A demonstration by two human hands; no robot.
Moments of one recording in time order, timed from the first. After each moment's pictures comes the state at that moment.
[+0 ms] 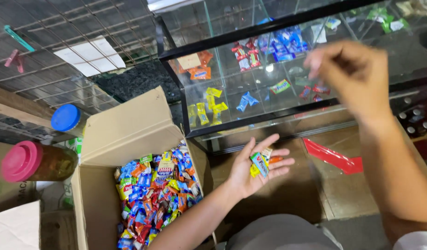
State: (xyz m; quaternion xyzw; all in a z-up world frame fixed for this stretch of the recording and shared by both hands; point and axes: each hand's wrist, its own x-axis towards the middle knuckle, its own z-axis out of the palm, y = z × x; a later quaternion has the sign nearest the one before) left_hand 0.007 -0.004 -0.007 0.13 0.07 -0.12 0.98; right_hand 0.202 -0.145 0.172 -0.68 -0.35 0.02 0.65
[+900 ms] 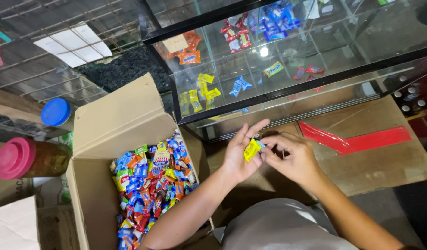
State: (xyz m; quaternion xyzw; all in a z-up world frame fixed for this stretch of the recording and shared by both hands) left_hand 0.003 -0.002 -0.026 0.09 0.08 -0.09 0.99; right_hand 0.065 -0.165 0.039 -0.77 -0.38 0.05 0.51
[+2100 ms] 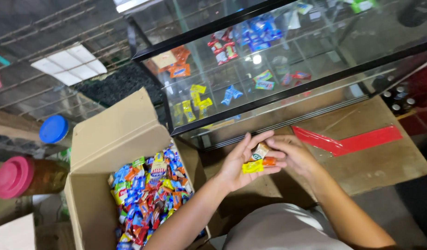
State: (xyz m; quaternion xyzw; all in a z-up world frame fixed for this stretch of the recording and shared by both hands) left_hand 0.001 -0.004 0.018 0.25 0.04 -0.21 0.95; right_hand 0.113 -0.181 -0.032 -0.54 -0.07 0.40 0.74
